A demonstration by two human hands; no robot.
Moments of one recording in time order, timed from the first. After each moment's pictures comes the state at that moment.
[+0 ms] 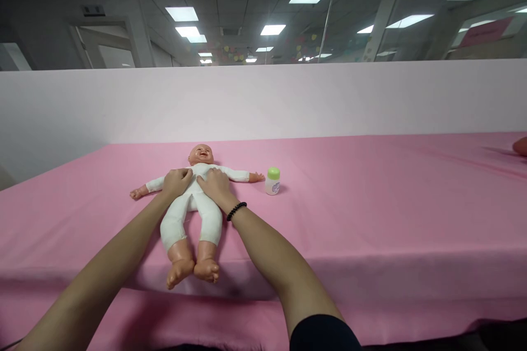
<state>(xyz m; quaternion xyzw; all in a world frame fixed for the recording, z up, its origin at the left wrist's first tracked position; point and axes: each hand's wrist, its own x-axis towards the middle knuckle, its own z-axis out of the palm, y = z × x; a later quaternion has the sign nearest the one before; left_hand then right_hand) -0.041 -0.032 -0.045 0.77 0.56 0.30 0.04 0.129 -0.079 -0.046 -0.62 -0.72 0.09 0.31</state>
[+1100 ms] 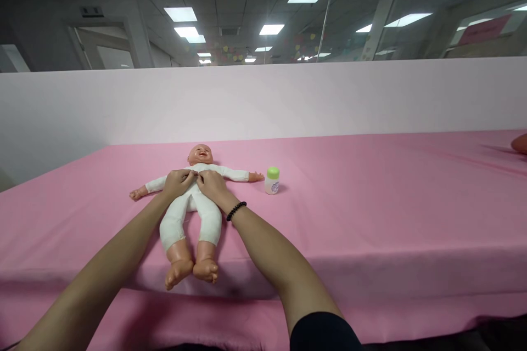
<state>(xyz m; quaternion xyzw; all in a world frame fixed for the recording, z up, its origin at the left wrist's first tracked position) -0.043 -0.034 -0.048 0.81 0.48 0.34 0.03 0.127 -0.080 -0.040 -0.55 -0.77 0.09 0.31</state>
